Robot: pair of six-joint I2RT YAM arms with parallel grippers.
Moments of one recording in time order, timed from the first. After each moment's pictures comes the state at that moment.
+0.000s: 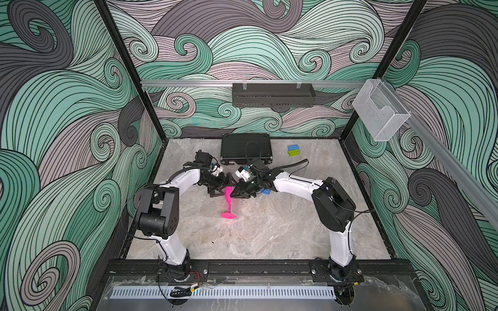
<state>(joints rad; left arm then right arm) -0.18 1.73 1.15 -0.70 0.68 -0.44 0.76 2.02 1.41 -0.28 -0.73 0.76</state>
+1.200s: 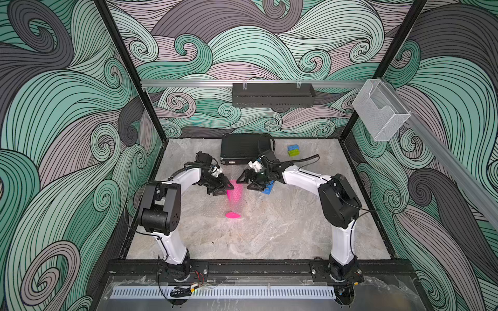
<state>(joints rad) -0.17 1.77 1.15 -0.71 0.66 -0.40 0.62 2.03 1.45 -0.33 -0.66 0.76</state>
